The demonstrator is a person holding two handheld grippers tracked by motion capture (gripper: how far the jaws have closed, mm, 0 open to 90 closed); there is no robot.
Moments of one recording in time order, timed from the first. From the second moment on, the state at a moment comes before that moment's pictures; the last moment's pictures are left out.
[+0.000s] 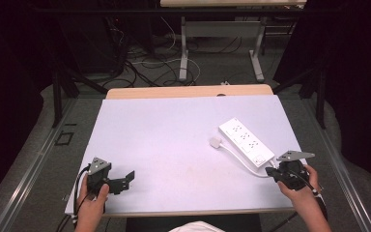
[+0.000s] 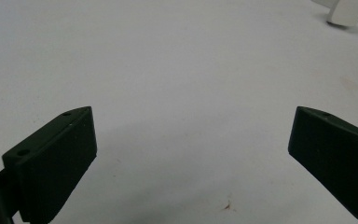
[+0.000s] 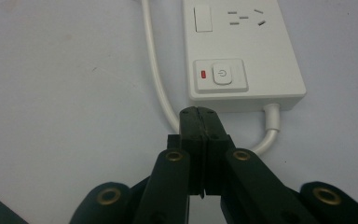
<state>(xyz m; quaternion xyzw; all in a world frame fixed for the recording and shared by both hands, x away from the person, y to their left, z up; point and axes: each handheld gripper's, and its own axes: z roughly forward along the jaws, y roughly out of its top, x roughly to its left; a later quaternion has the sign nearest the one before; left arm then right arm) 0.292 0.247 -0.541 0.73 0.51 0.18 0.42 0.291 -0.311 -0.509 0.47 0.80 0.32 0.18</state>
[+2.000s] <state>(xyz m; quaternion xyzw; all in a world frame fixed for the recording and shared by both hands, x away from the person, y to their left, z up) 0.291 0.249 -0.541 0.73 0.51 0.19 0.42 0.349 -0.303 -0.511 0.49 0.80 0.30 0.18</state>
